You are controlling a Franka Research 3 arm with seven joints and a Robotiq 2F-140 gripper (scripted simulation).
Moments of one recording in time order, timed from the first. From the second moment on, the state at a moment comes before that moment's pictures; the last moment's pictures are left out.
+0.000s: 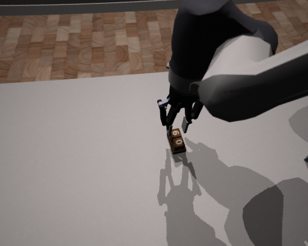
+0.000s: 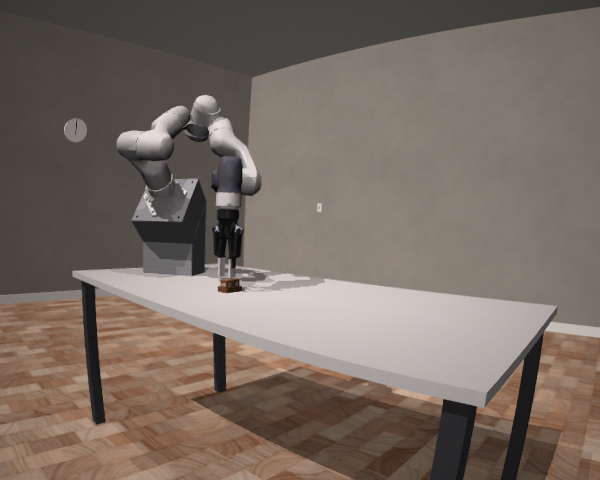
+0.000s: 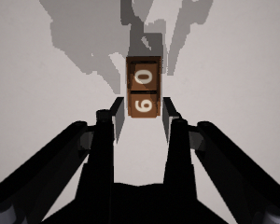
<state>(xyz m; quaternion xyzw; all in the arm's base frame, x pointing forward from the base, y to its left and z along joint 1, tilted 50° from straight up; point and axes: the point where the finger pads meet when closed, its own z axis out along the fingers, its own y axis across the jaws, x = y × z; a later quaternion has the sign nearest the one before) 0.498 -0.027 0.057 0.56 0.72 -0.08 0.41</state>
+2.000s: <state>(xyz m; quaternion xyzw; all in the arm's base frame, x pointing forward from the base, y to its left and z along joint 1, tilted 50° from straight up) 0.513 -0.044 0.038 0.56 0.72 -0.08 0.41</state>
